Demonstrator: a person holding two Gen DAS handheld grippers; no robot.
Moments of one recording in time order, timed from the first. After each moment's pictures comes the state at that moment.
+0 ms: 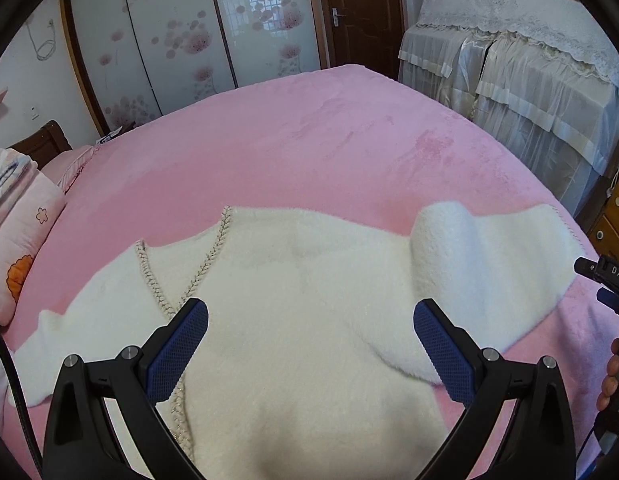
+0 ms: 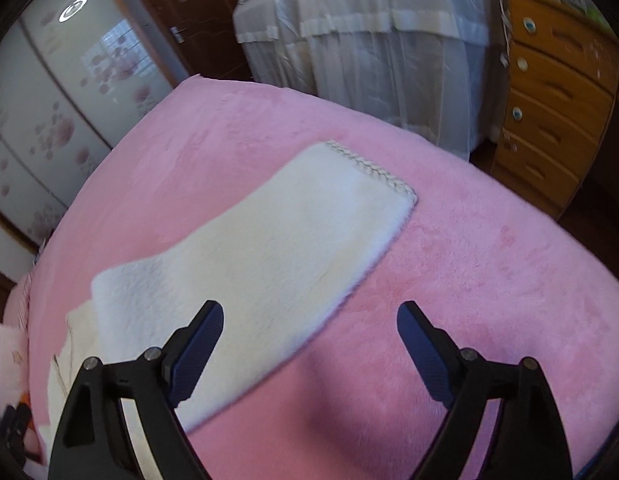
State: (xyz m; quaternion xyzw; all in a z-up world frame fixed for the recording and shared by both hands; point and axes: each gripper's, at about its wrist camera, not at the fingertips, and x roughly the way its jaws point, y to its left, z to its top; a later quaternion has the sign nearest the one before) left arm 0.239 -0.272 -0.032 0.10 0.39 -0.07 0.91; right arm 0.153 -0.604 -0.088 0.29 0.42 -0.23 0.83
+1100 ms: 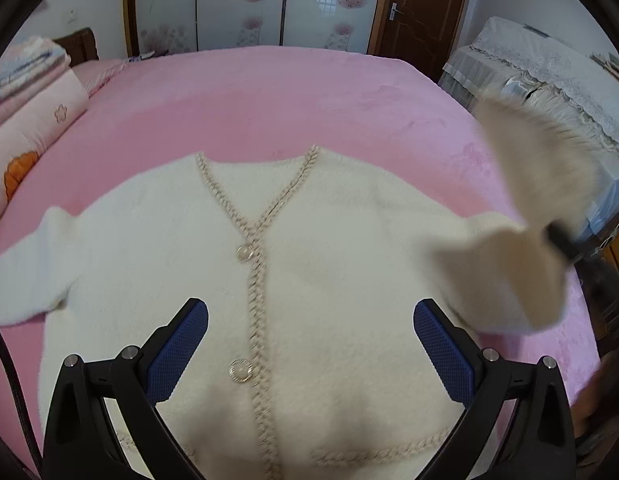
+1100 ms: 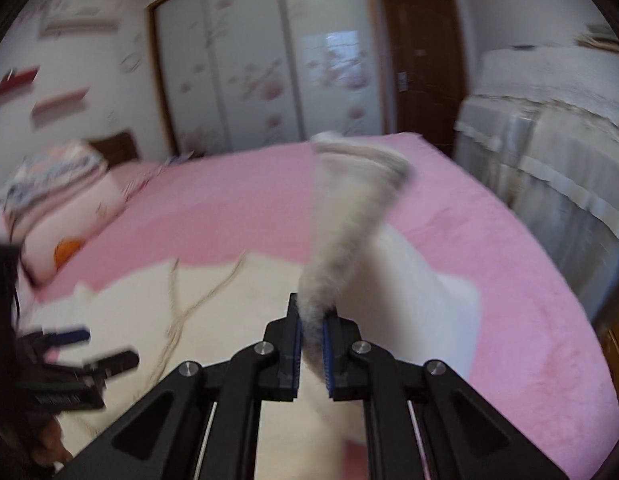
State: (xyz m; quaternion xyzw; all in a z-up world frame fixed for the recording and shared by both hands) left arm 0.211 -0.110 -0.050 -0.04 0.45 -0.06 0.89; right arm 0.162 -0.309 -0.011 0.01 0.35 0.08 0.94
